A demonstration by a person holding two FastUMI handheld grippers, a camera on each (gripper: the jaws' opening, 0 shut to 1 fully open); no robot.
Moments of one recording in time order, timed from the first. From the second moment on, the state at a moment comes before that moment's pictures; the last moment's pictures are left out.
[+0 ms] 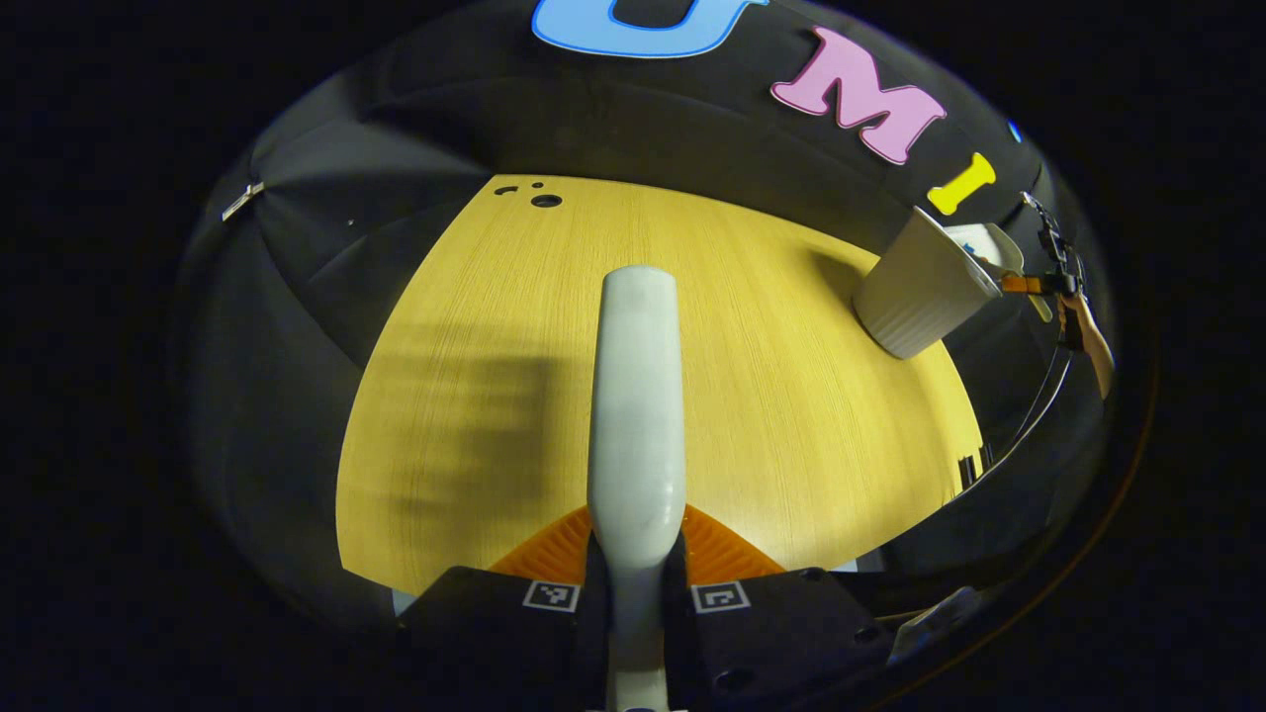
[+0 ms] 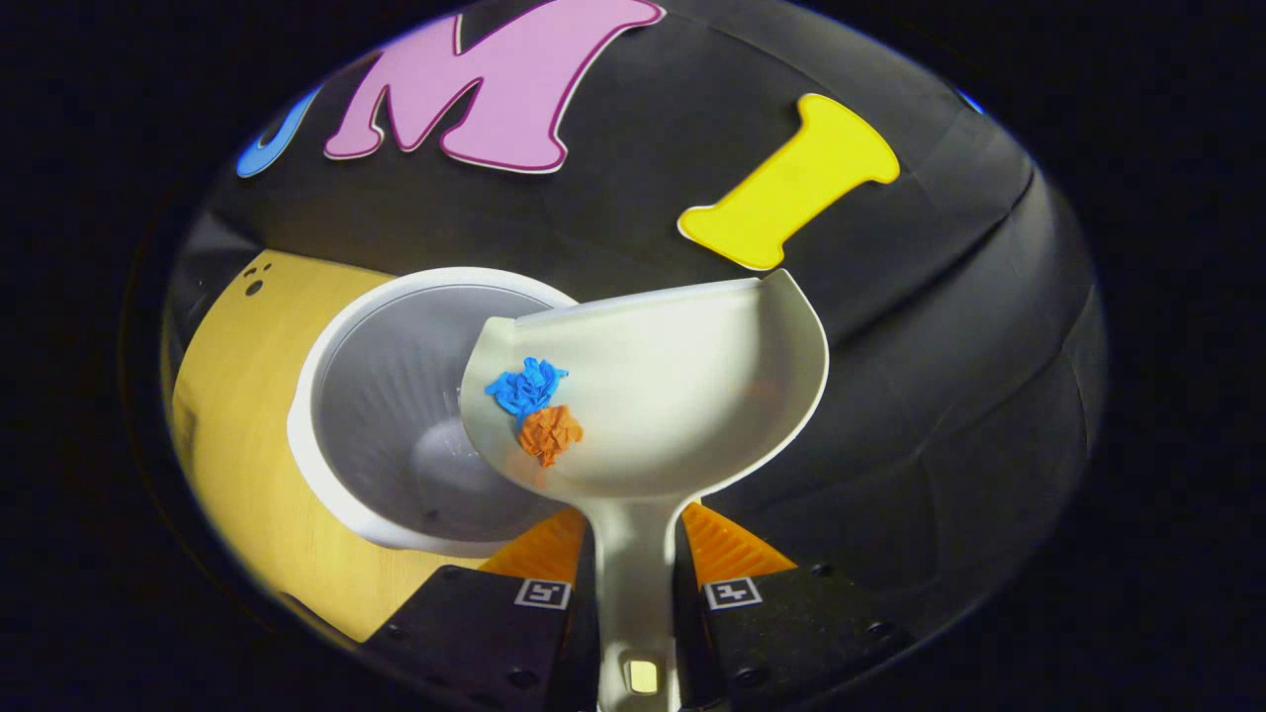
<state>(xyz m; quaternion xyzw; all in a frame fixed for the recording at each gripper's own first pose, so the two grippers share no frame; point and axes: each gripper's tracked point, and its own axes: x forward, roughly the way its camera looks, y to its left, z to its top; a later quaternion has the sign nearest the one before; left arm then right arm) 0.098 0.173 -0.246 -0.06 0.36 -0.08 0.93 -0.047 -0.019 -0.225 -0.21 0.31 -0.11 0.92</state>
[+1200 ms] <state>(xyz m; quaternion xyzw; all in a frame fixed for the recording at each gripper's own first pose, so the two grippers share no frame) 0.100 0.163 -0.240 -0.11 0.36 -0.11 0.92 -0.052 -0.042 -0.163 -0.65 0.27 -0.09 0.71</state>
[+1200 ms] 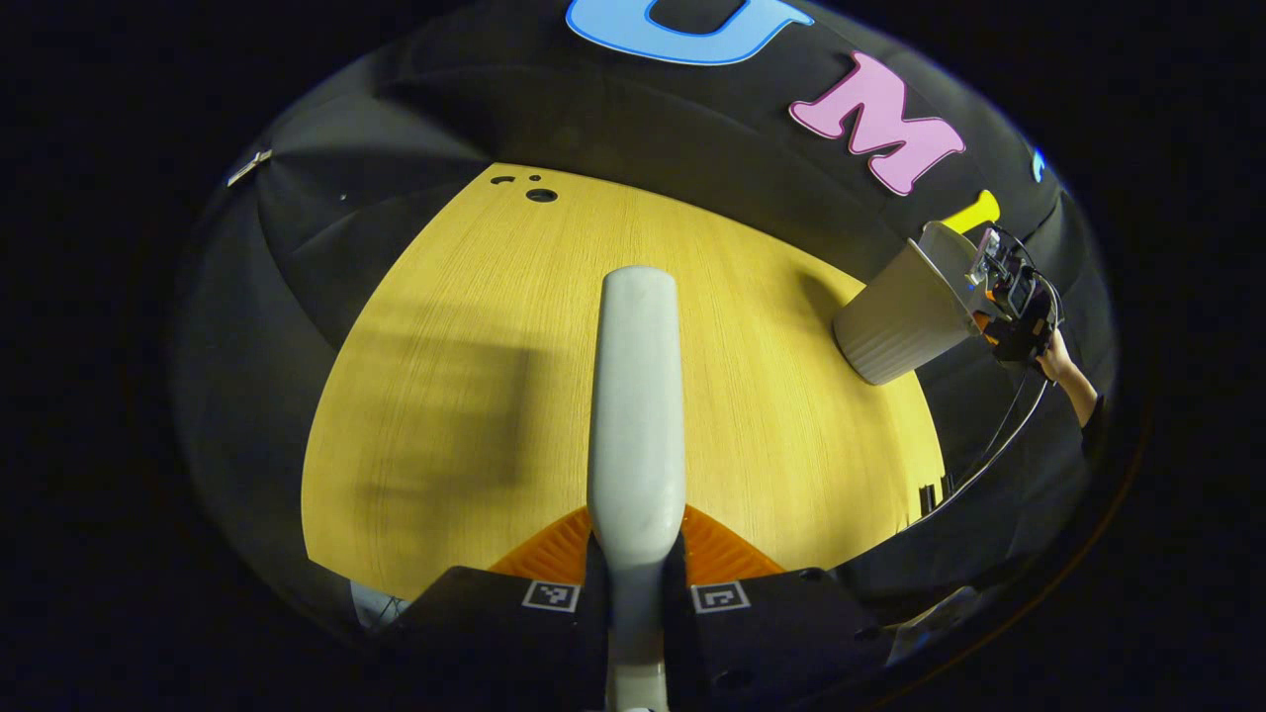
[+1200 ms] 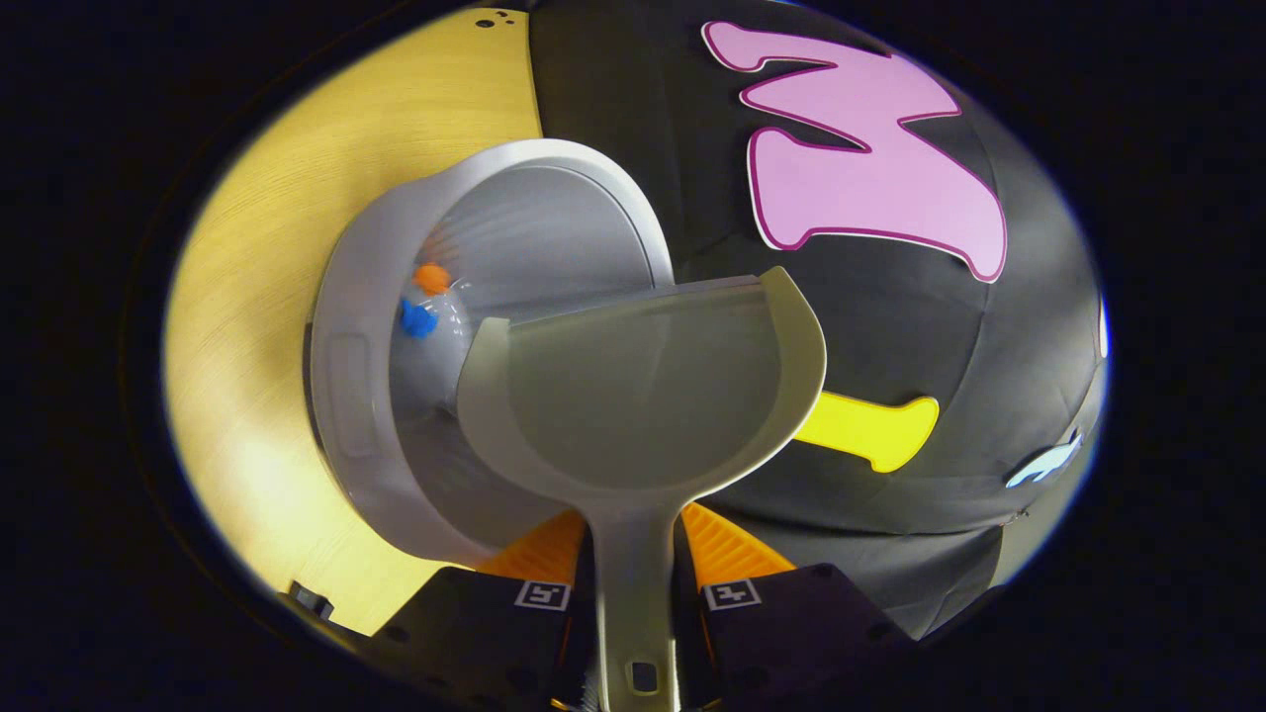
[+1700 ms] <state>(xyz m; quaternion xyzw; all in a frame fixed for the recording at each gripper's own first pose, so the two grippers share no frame) 0.090 0.160 -0.237 -0.10 0.35 -0.10 0.93 -0.074 -0.035 -0.169 -0.50 0.31 -0.09 0.80</state>
